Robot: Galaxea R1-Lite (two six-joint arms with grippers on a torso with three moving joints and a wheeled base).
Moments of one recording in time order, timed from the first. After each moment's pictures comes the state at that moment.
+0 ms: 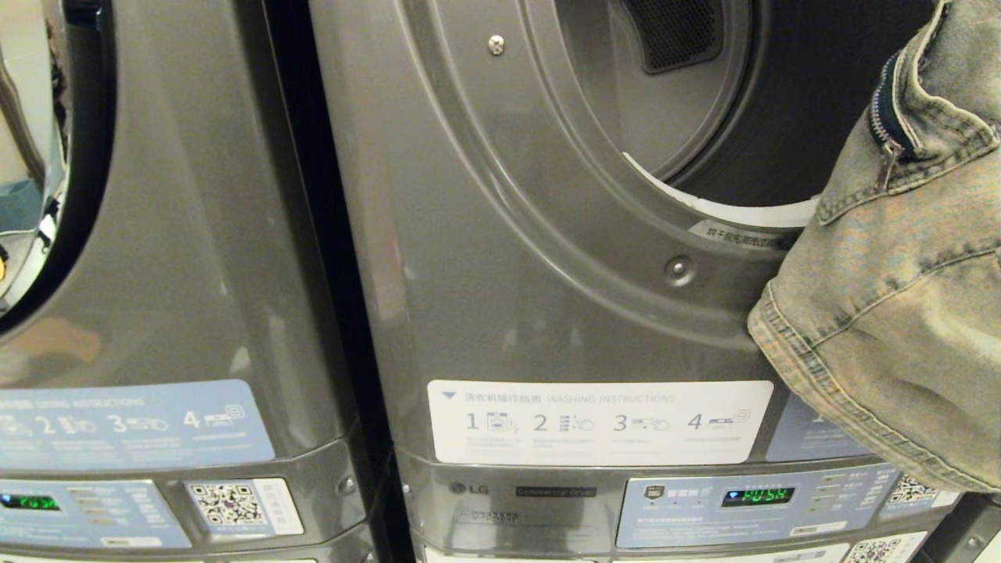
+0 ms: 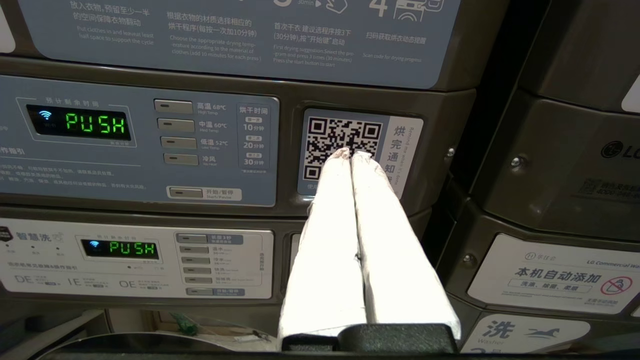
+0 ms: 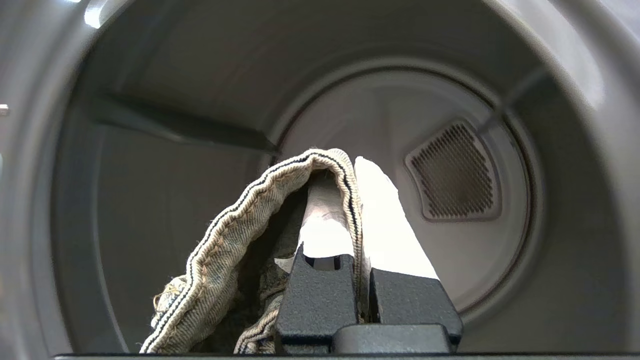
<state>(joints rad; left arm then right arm) 0.00 0.00 0.00 -0.04 0.03 -0.08 -0.04 1.39 -1.59 -0.46 0.40 0.15</state>
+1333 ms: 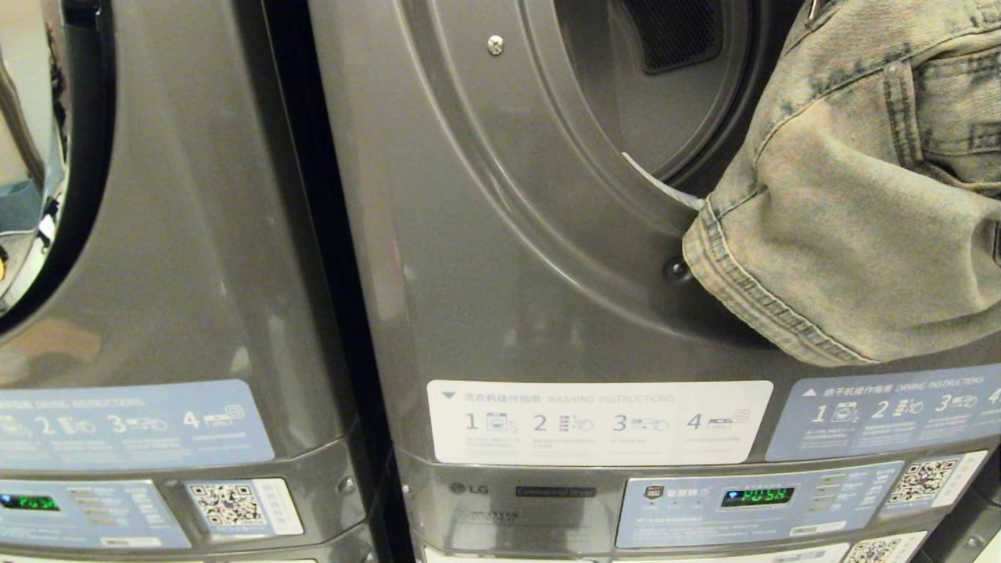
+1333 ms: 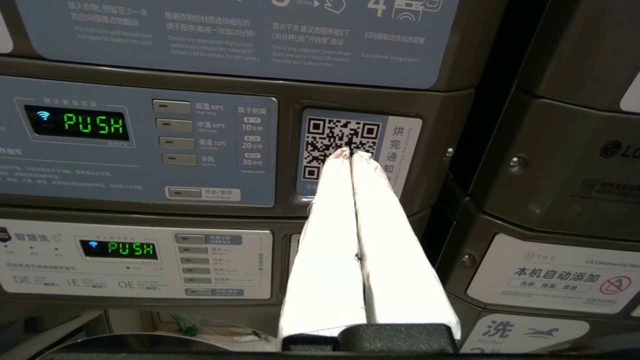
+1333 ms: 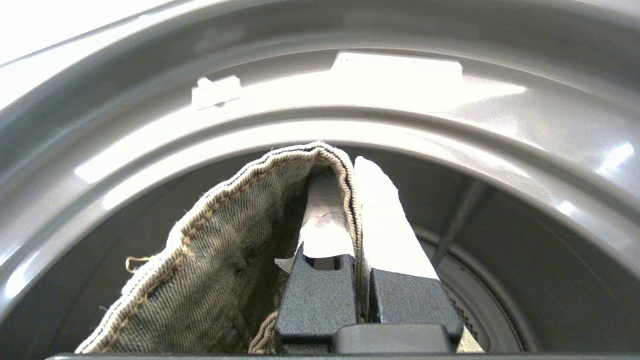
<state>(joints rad) 0.00 0.00 0.00 -0.04 0.03 -0.08 0.32 1.65 -1.71 -1.05 -0.25 0.02</state>
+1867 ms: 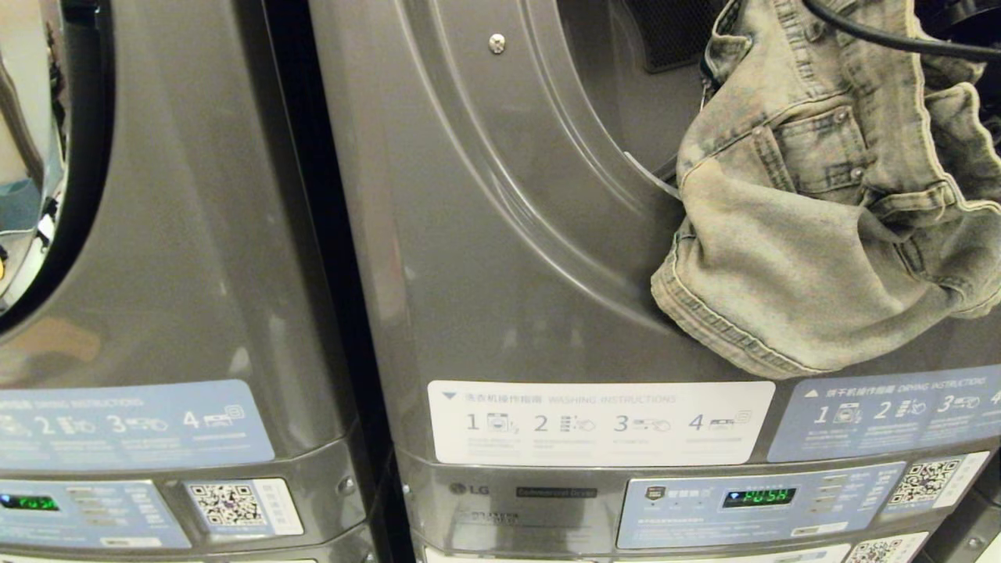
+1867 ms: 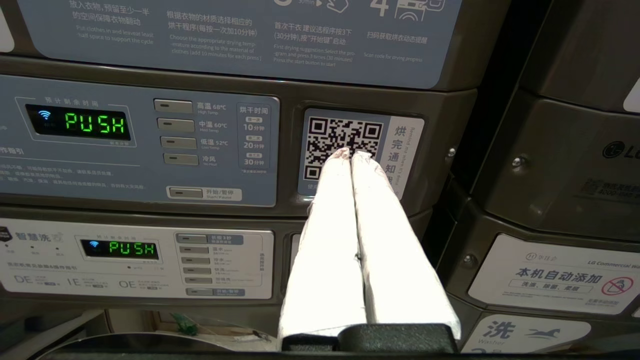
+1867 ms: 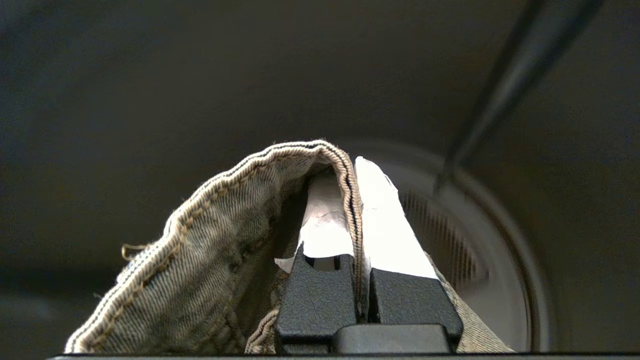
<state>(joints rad) 0.00 0.00 0.00 -0.04 0.03 -0.08 0.31 1.89 -1.86 -0.98 -0.25 0.02</state>
